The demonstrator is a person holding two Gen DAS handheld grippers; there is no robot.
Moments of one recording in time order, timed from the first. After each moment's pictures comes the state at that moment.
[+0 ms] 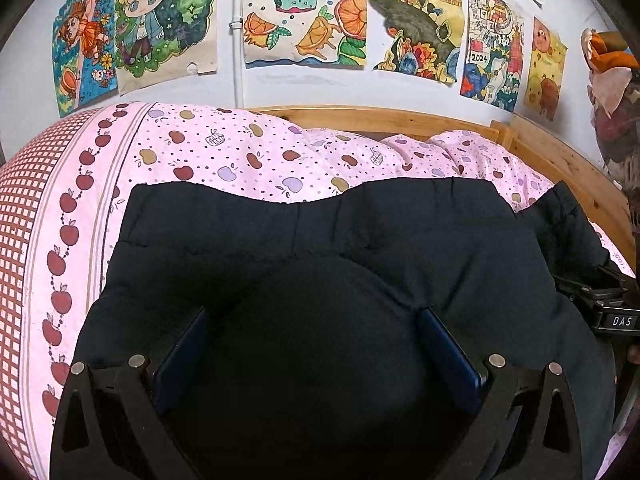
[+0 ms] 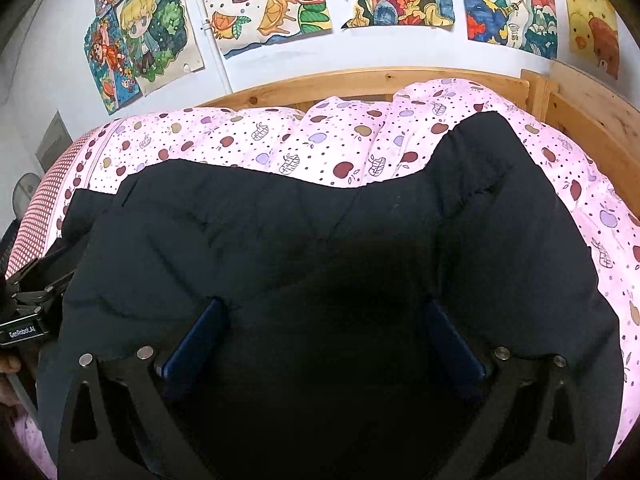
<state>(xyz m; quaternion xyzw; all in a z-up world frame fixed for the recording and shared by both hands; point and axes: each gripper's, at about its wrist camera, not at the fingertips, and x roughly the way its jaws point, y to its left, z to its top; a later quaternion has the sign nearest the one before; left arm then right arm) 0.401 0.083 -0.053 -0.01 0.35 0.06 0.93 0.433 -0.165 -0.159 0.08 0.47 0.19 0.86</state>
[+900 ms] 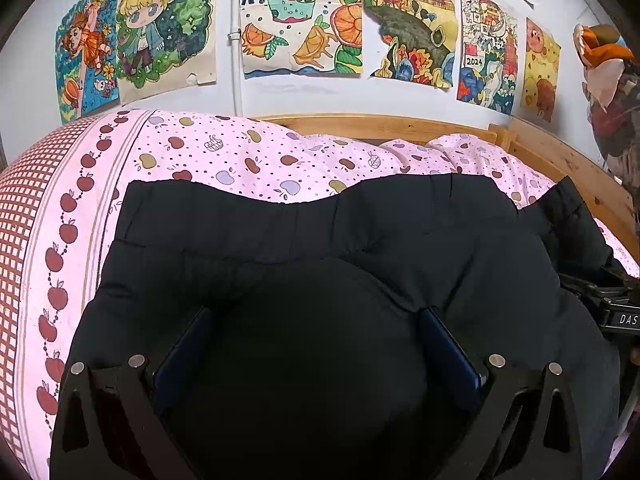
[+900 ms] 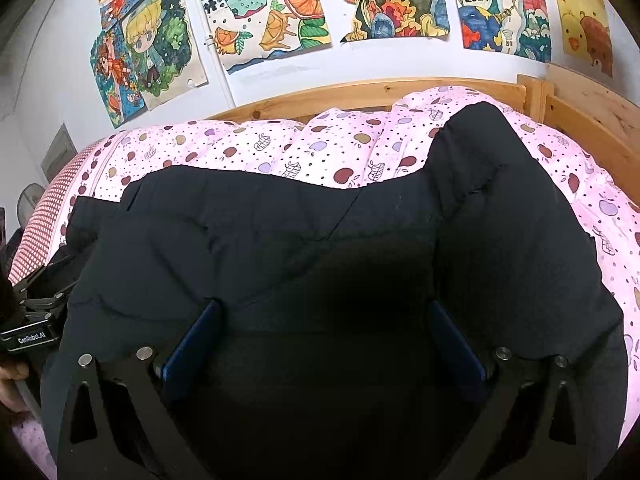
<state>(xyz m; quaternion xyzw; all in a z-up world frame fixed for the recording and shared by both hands) 0.393 0.078 -0.061 0.00 0.33 0.06 0.94 0.421 -0.168 -0.164 0.10 0.44 0.19 0.87</state>
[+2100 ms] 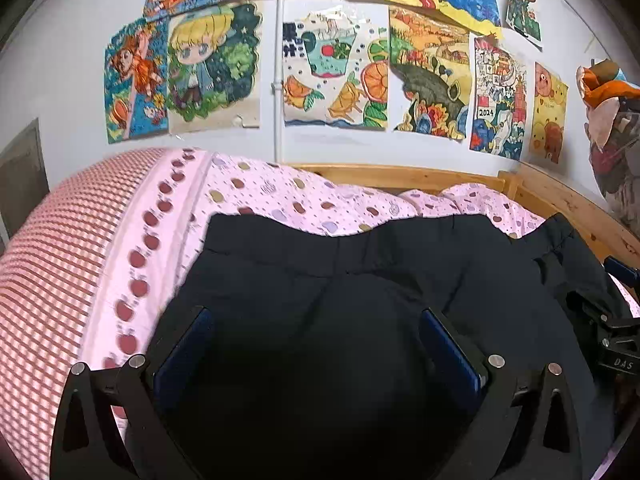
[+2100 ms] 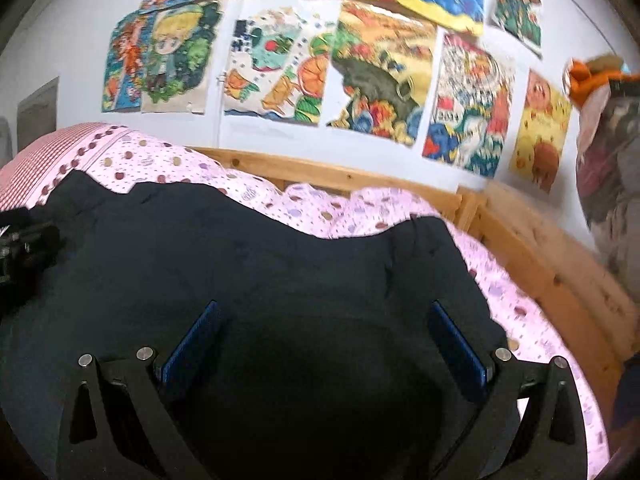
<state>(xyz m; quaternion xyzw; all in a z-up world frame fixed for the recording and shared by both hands) 0.324 0.088 -0.016 0.00 0.27 0.11 0.96 0.348 -0.171 -0.080 -0.07 0.31 0.10 0.94</state>
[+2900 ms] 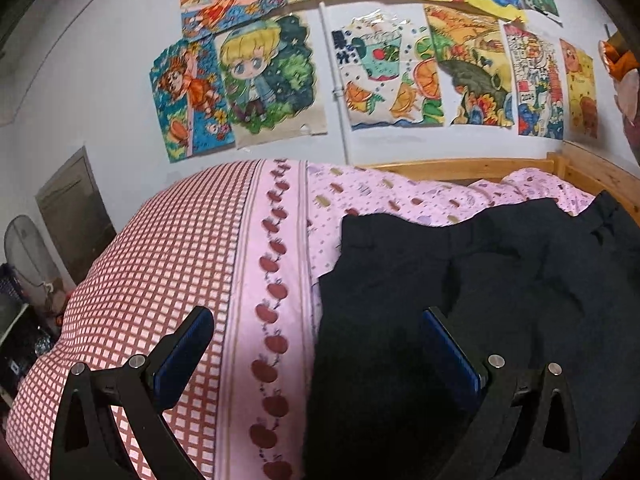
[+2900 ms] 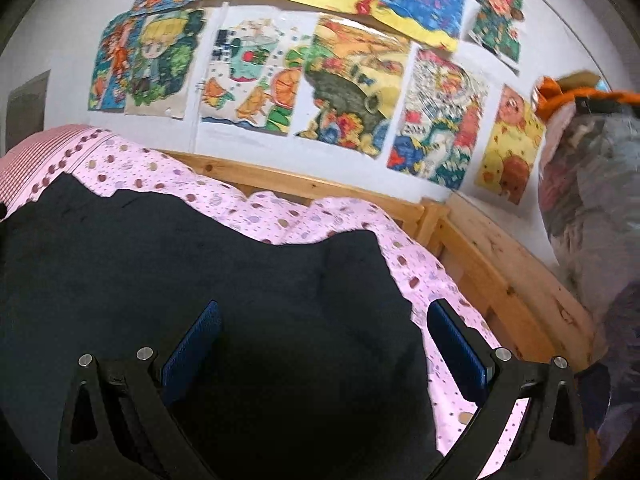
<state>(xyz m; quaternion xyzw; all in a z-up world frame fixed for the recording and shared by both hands) 0.286 0.148 0.005 0.06 0.28 0.20 0.94 0.348 -0.222 -0.059 -0.08 0.32 0.06 0.94</state>
